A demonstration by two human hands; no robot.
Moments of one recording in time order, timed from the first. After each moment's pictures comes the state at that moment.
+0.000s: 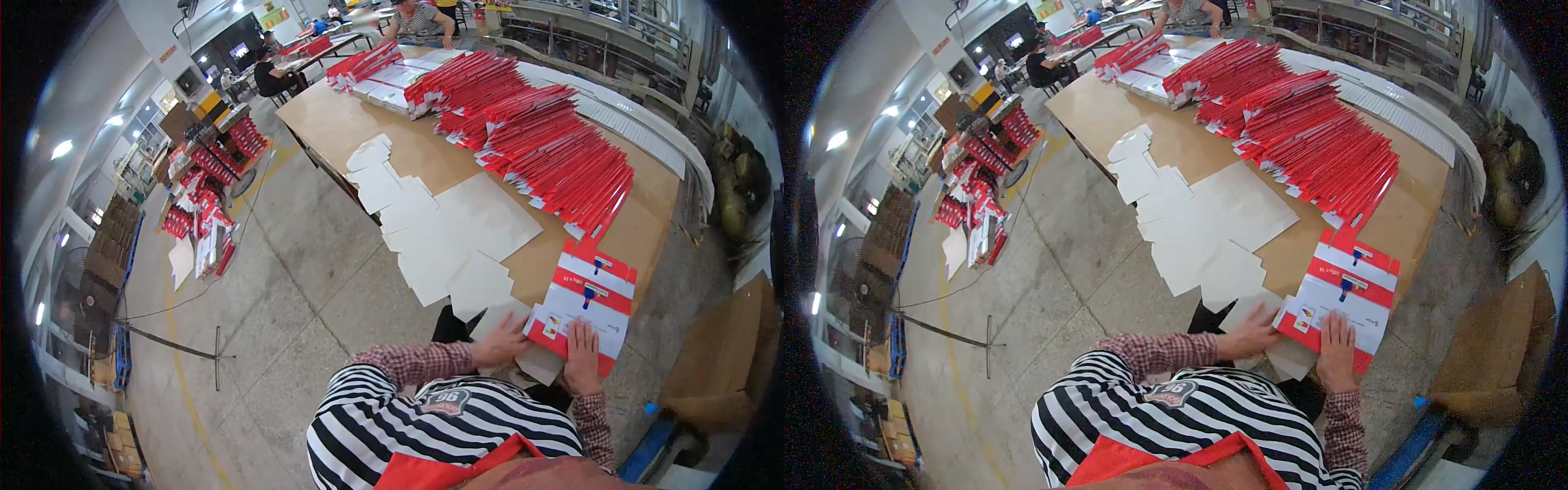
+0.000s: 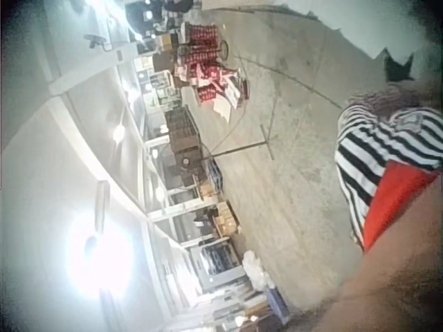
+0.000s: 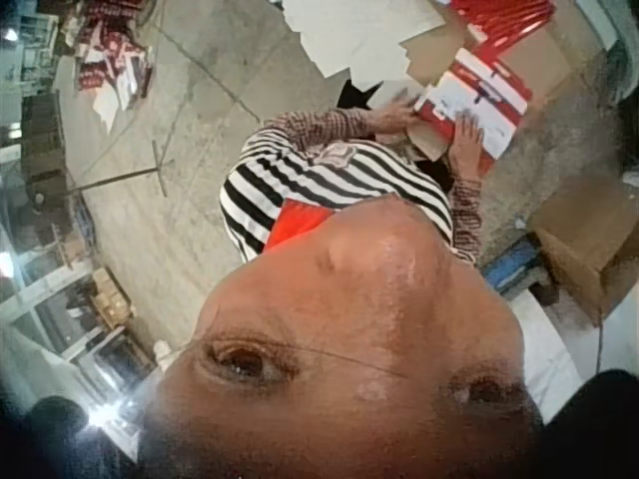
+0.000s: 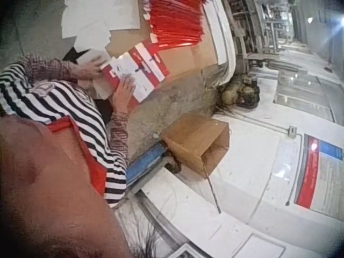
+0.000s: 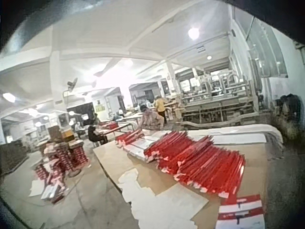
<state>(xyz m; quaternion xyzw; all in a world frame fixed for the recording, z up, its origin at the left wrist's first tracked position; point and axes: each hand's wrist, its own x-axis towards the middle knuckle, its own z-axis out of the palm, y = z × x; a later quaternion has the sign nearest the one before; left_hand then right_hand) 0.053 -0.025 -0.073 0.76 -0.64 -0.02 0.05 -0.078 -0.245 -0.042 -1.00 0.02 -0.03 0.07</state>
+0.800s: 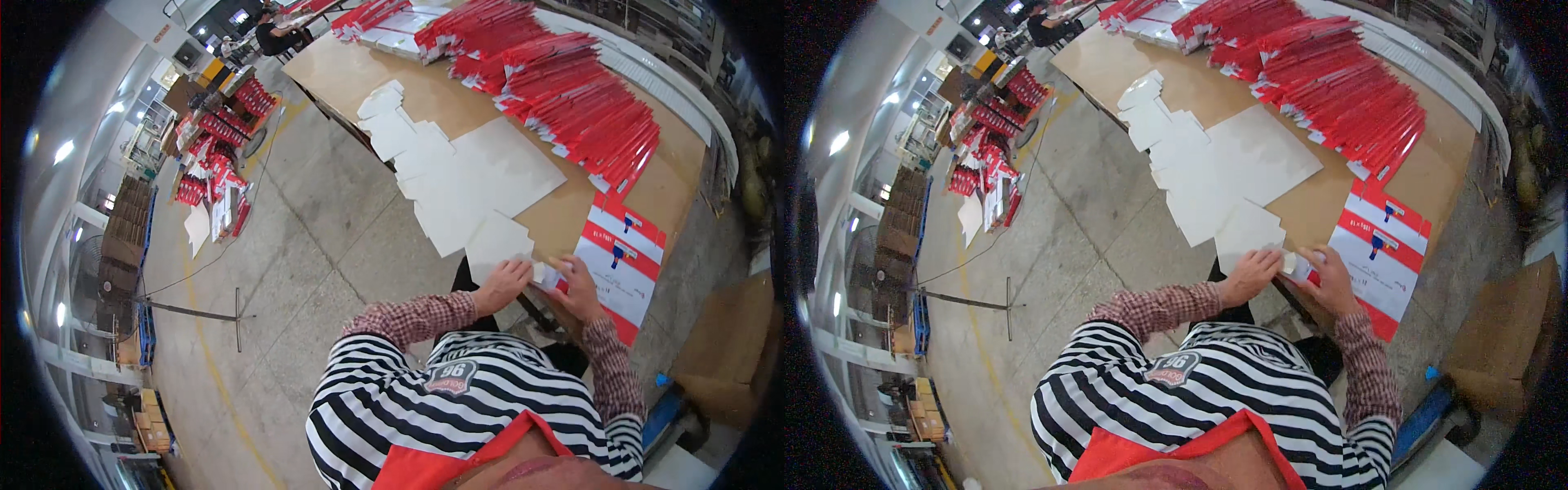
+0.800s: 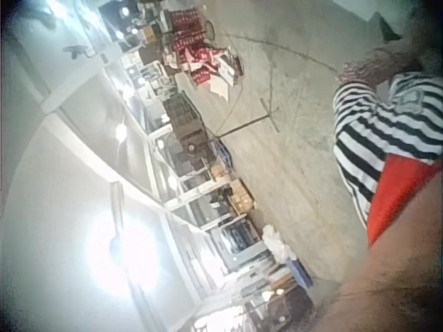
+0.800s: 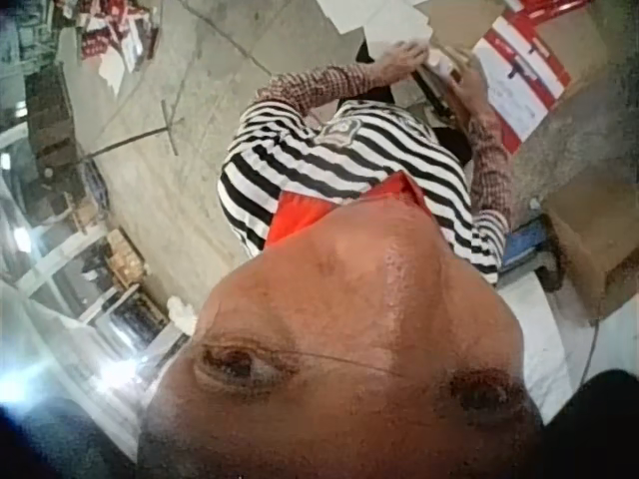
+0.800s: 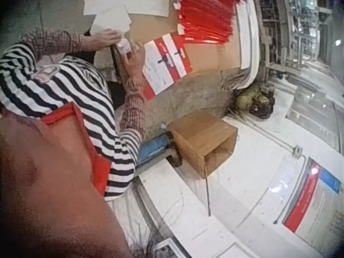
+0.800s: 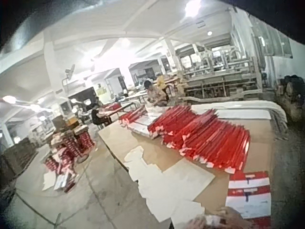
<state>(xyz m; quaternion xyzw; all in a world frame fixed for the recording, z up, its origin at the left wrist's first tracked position) 0.082 0.012 -0.064 0.86 -0.51 0.01 0.07 0.007 -0.212 -0.017 -0.92 -0.15 -0.14 0.34</state>
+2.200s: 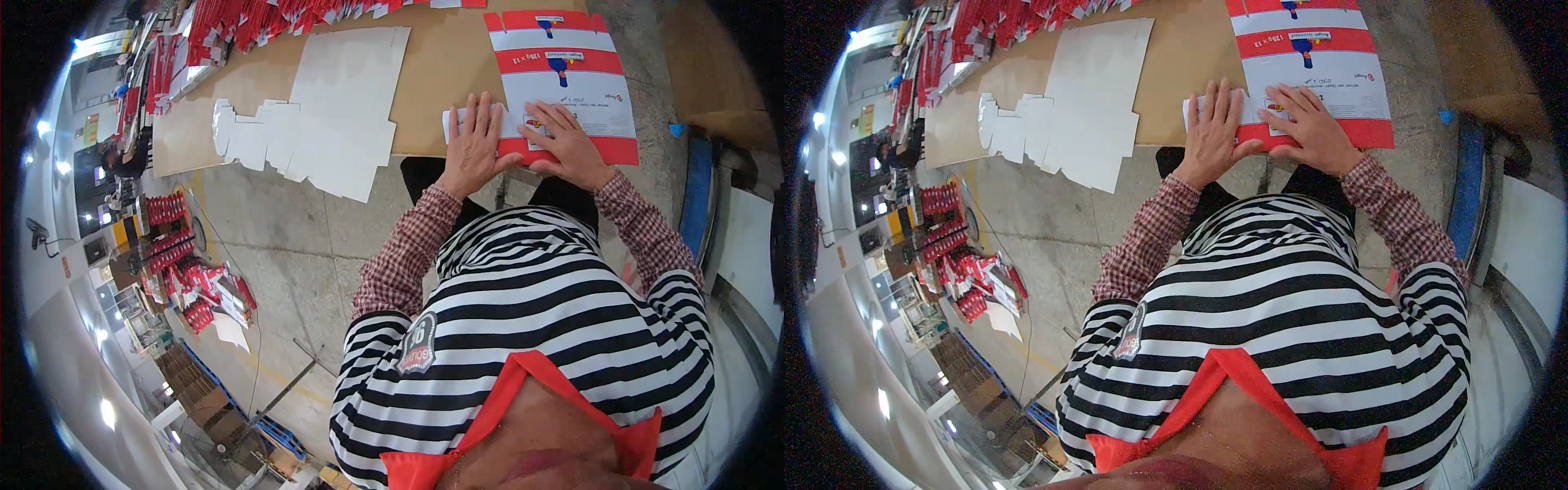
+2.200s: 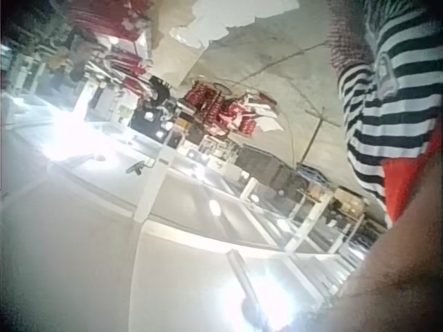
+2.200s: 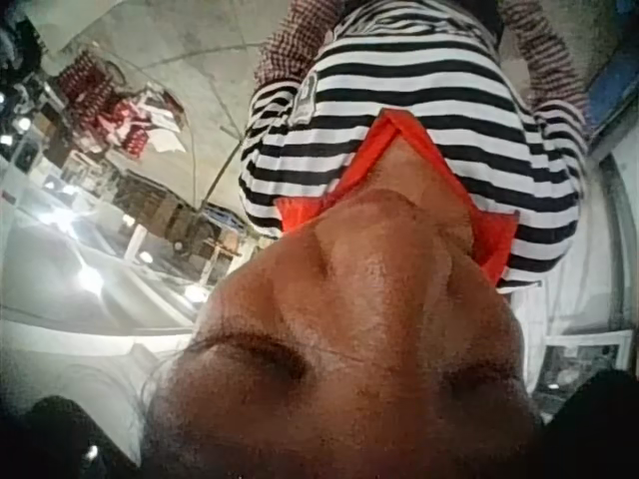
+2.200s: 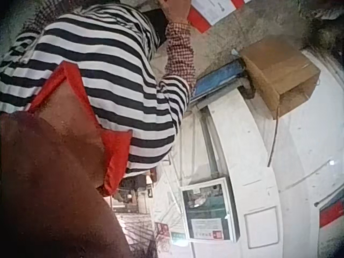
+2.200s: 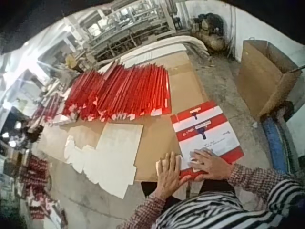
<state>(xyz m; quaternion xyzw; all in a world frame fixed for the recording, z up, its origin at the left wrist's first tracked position) 0.085 -0.065 -0.066 0.77 -0.62 0.00 0.11 -0.081 -0.237 -0.051 -0.98 0.00 -0.07 0.19</state>
